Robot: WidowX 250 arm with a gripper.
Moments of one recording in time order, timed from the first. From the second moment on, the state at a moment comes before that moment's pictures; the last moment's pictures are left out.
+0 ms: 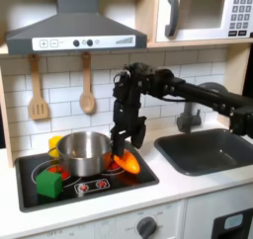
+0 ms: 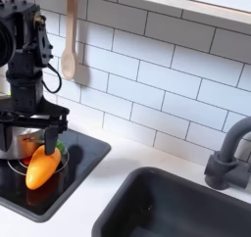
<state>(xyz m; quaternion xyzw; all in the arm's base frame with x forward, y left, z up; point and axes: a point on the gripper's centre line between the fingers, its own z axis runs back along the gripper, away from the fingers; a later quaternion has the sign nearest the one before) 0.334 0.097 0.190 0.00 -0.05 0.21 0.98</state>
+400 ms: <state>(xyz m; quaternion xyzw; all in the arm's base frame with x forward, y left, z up) 0.335 0.099 0.188 0.01 -0.05 0.22 0.97</state>
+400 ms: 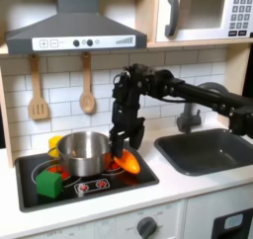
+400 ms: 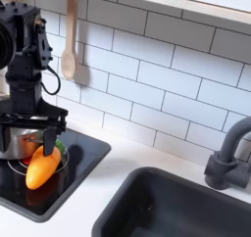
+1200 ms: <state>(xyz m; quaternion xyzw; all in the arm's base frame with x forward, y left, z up) 0.337 0.089 0.178 0.01 -0.04 0.22 0.98</state>
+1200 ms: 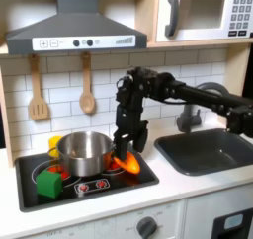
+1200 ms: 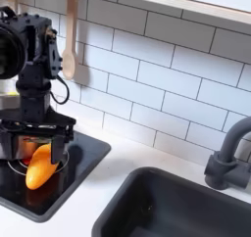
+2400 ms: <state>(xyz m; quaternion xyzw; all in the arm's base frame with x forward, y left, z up) 0.342 0.094 0.158 0.01 -0.02 0.22 0.98</state>
